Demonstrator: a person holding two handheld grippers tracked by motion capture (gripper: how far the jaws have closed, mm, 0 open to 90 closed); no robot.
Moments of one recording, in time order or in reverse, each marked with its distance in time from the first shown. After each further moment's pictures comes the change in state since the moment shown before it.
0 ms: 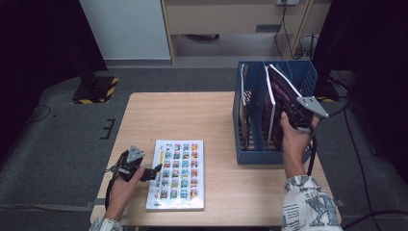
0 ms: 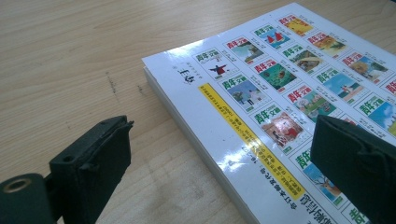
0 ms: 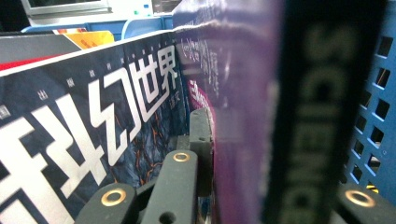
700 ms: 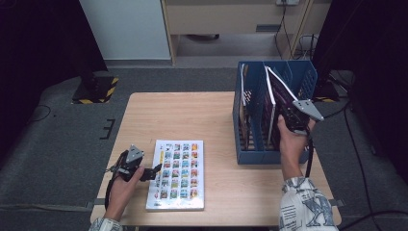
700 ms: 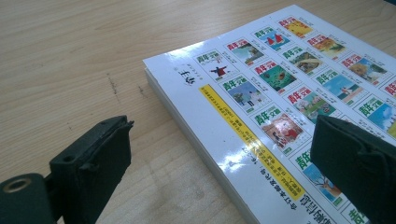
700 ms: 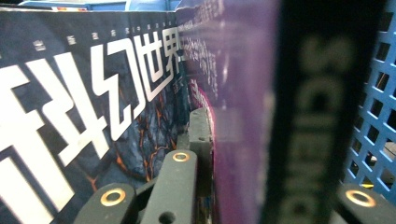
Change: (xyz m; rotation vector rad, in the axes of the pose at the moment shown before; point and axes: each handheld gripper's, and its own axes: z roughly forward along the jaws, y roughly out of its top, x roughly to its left) left arm 0.001 0.000 -0.001 -0.001 0.001 -0.003; right arm 0.004 -0.013 0.002 0.006 0.004 -0.016
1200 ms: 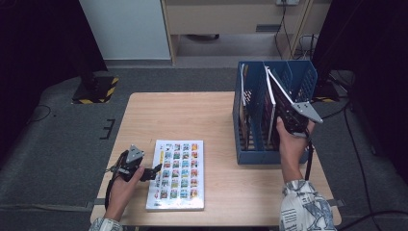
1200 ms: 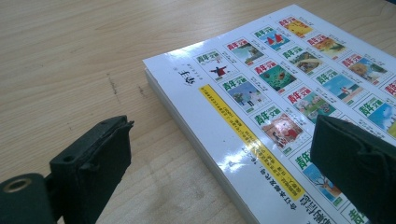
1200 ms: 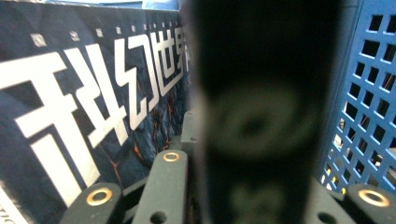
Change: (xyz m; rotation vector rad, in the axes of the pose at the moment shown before) left arm 0.000 0.000 0.000 0.000 0.001 0.000; right arm 0.004 -0.002 -0.005 -0.012 0.017 -0.018
